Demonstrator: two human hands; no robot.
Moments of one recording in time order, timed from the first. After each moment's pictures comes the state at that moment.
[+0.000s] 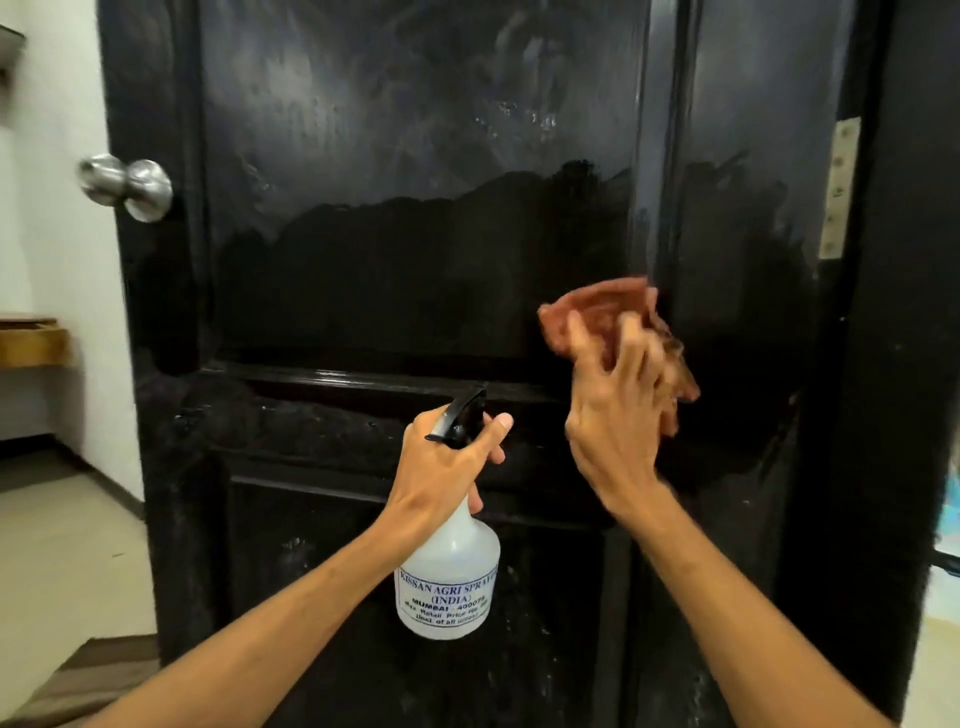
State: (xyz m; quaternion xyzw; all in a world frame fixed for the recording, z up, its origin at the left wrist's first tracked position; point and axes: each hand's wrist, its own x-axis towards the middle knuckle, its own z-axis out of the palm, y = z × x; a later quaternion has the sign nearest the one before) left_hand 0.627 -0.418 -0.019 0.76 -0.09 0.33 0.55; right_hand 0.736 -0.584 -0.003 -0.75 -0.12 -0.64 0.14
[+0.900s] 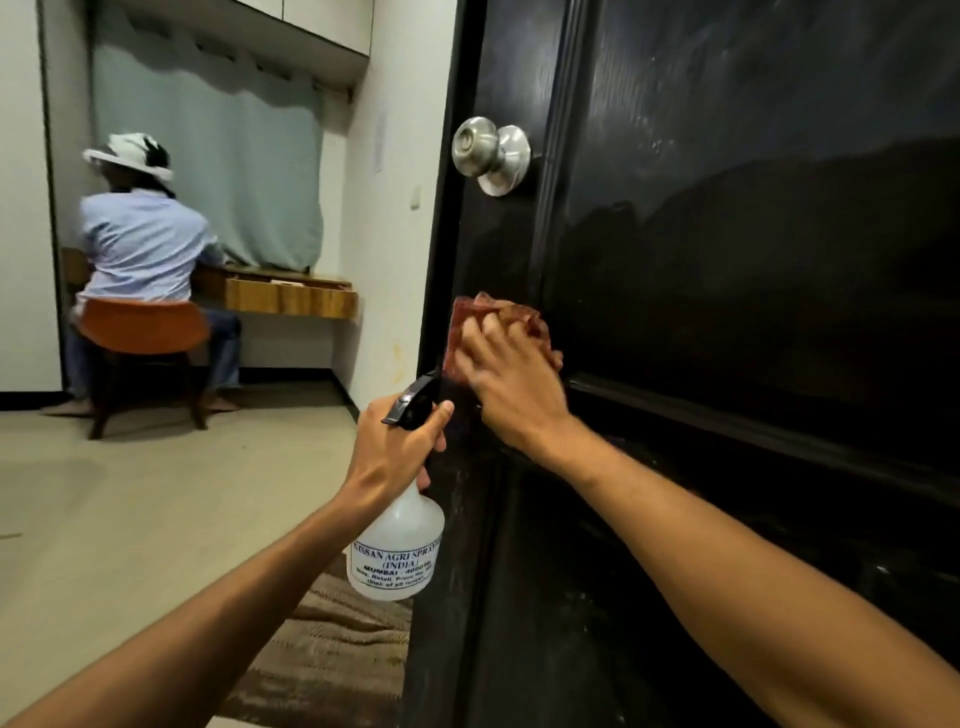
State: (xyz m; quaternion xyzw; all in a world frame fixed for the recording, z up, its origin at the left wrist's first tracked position) left_hand 0.583 -0.046 -0.045 0.73 0.15 0.51 0.42; right_hand 0.735 -0.120 0.024 -0.67 -0.49 -0.54 -0.15
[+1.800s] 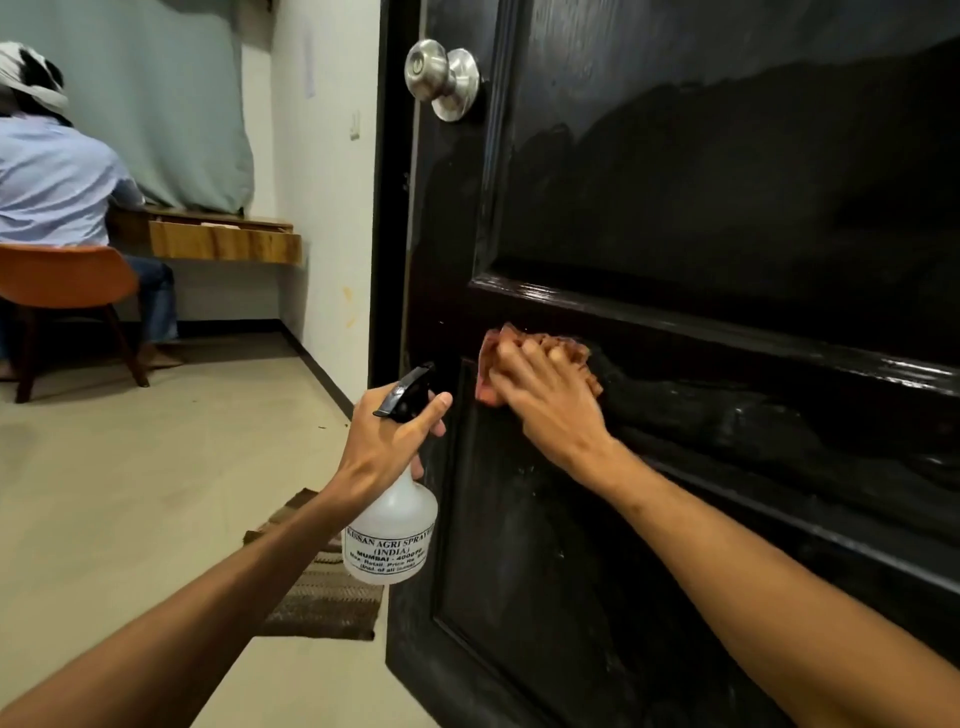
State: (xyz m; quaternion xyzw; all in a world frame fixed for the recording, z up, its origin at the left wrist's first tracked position) left_hand 0.566 -0.111 -0.104 0.76 0.12 0.45 0.45; right_hand 0.748 -0.242 -0.069 -0.72 -0.46 -0.49 -0.18
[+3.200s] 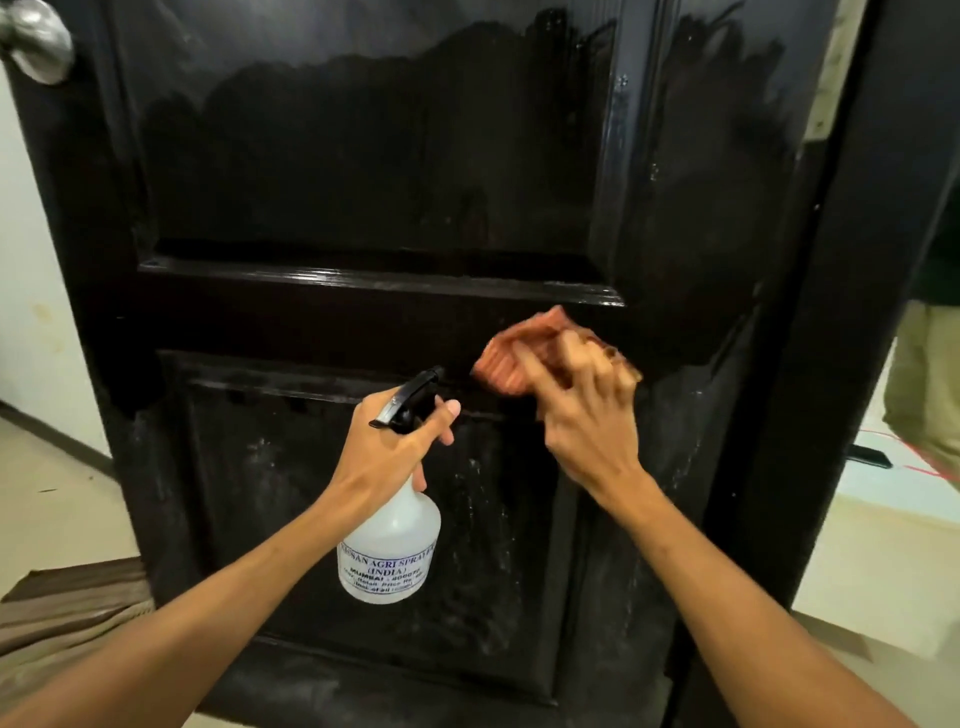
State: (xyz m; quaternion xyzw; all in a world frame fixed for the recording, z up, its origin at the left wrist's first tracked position) left_hand 0.630 -0.377 -0.094 0.78 -0.10 0.28 0.54; right_hand 0.753 -0.600 -0.110 -0.78 -0.21 -0.59 -0.02
